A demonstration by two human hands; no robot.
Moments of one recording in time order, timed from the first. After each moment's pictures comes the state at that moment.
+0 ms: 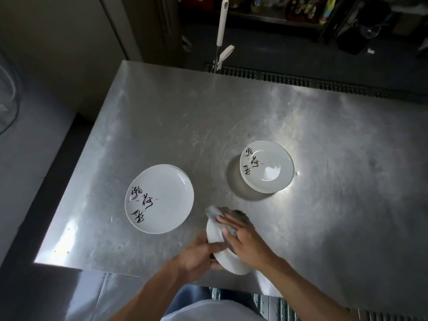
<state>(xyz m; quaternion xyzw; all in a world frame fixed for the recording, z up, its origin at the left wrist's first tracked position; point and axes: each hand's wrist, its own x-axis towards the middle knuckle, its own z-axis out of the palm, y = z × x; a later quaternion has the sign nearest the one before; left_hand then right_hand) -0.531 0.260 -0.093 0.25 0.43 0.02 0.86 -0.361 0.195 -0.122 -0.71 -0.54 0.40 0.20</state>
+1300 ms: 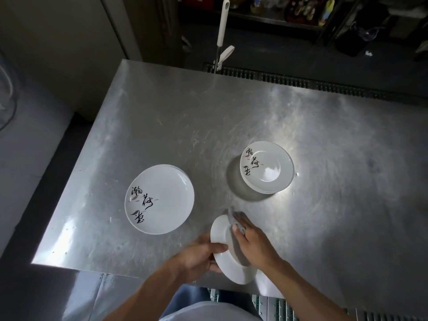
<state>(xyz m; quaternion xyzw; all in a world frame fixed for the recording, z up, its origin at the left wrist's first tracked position) -0.532 0.265 -0.093 0.26 0.42 -0.02 0.87 -0.352 0.185 -0.111 -0.76 -0.47 0.42 0.15</state>
